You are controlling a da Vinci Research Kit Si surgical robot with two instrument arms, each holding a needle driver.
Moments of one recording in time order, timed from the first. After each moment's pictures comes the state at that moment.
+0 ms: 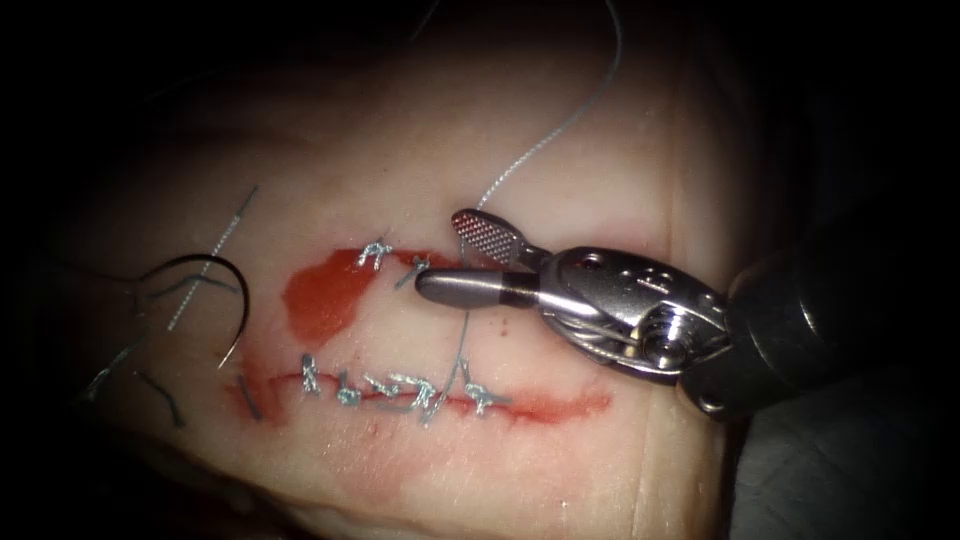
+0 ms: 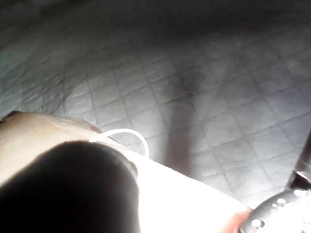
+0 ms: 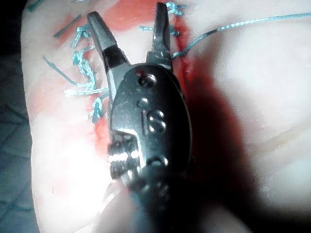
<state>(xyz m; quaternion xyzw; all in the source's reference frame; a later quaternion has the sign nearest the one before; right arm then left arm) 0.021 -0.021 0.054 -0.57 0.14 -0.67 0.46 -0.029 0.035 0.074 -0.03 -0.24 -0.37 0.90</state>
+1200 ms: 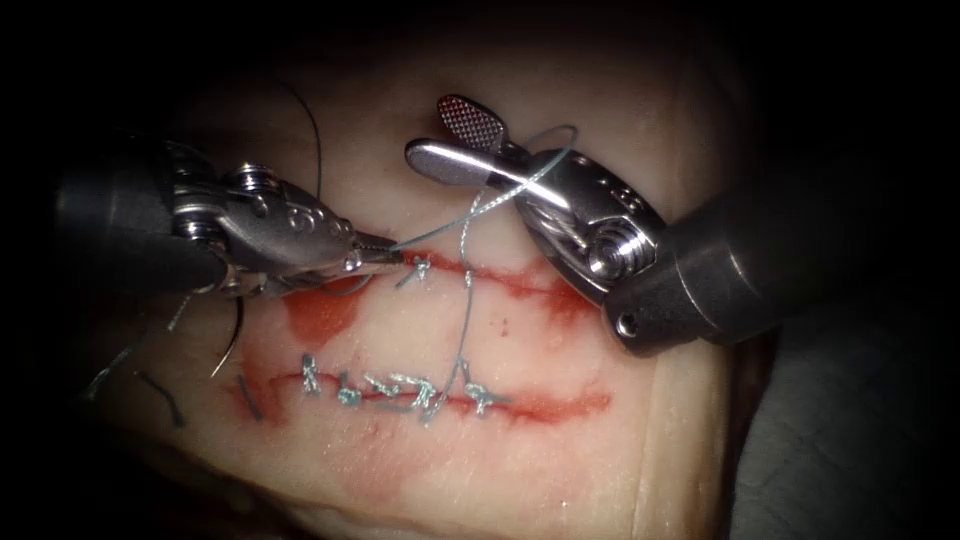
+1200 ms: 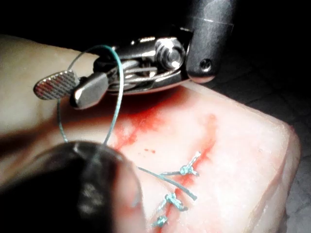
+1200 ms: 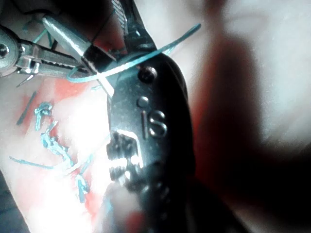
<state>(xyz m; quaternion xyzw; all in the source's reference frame) 0.023 -0.016 0.056 -0.68 0.19 -0.58 0.41 -0.025 0.019 0.078 0.15 -0.27 -0.22 0.92</state>
